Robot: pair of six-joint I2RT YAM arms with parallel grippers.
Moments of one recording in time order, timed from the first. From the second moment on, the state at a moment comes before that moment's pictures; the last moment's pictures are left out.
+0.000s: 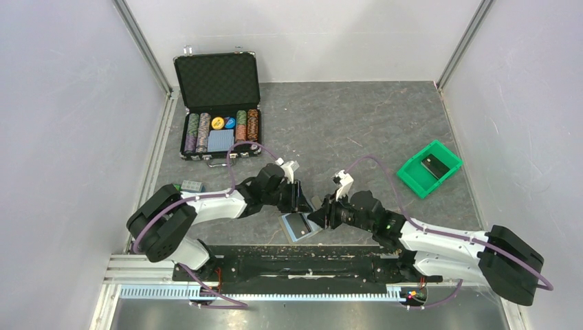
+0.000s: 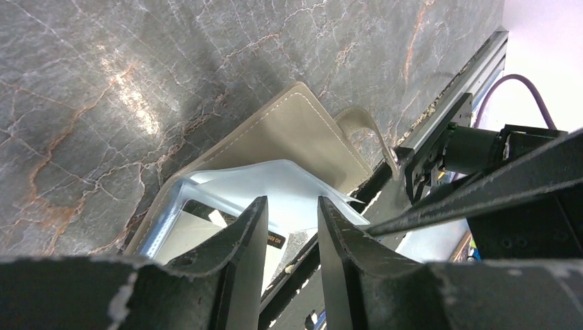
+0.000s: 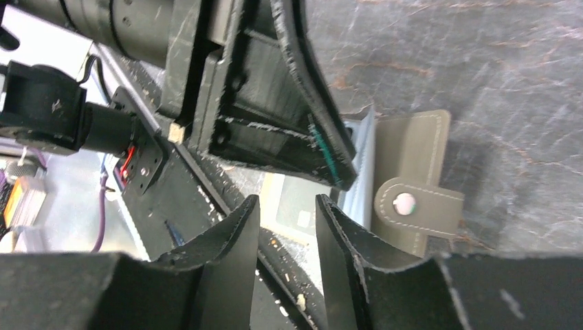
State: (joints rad) left arm -0.81 1.48 0.60 0.19 0.38 -0.78; right arm 0.96 1.01 0.29 0.35 -0.07 0.62
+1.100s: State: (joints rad) left arm -0.81 1.19 0.46 -0.09 0.18 -0.84; right arm 0.94 1.30 0.26 0.52 -0.16 0.65
